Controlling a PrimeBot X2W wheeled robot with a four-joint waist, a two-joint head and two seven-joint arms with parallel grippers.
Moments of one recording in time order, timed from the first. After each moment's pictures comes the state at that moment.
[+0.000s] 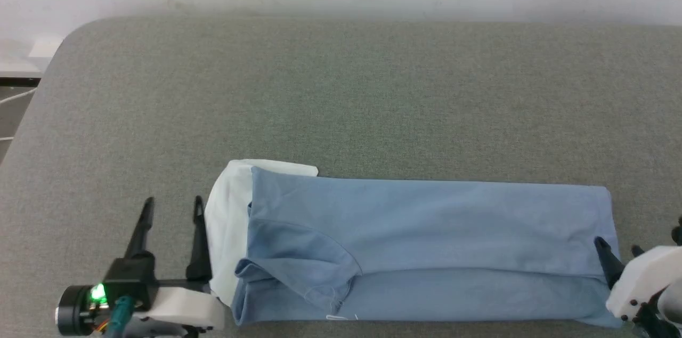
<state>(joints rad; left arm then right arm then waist) 0.02 0.35 -0.25 -0.01 -0.31 0.27 -0.26 -0.05 -0.14 -0.30 0.19 0.31 0.13 0.45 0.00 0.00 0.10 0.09</state>
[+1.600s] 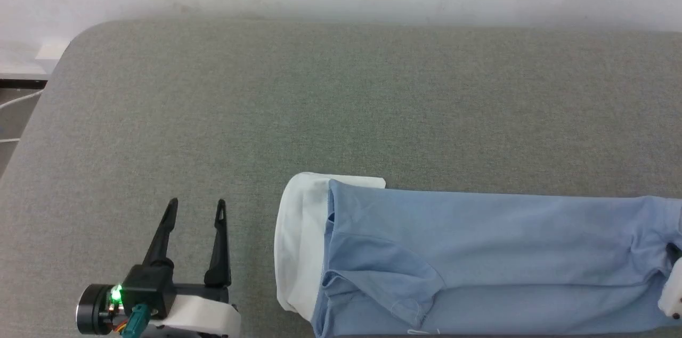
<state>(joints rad) 0.06 0.11 -0.05 -0.01 -0.07 0.02 -0.26 -0.10 -0.28 -0.36 0.34 0.25 0.13 0.43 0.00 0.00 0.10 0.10</state>
